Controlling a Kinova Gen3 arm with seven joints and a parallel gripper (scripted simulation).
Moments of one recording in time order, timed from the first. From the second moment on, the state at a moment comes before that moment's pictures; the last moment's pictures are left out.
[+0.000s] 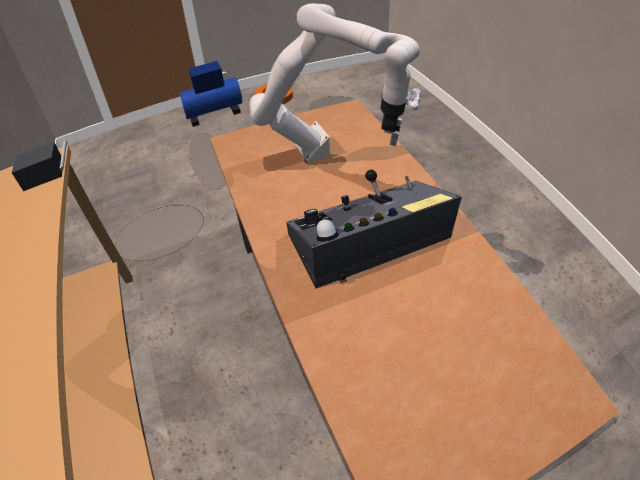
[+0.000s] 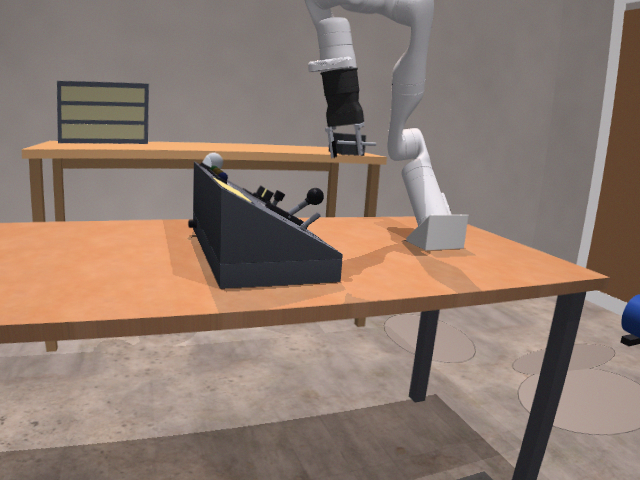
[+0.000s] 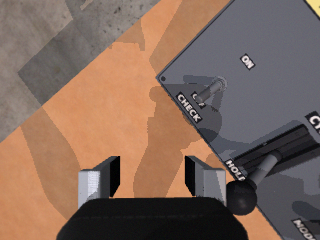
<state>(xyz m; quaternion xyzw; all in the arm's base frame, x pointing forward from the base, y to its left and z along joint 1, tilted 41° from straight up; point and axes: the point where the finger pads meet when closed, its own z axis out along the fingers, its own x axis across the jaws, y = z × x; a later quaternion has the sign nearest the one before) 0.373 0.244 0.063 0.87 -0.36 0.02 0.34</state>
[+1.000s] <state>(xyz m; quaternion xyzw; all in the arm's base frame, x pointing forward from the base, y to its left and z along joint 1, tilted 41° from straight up) 0.377 0.239 0.062 0.86 -0.40 0.05 0.32</state>
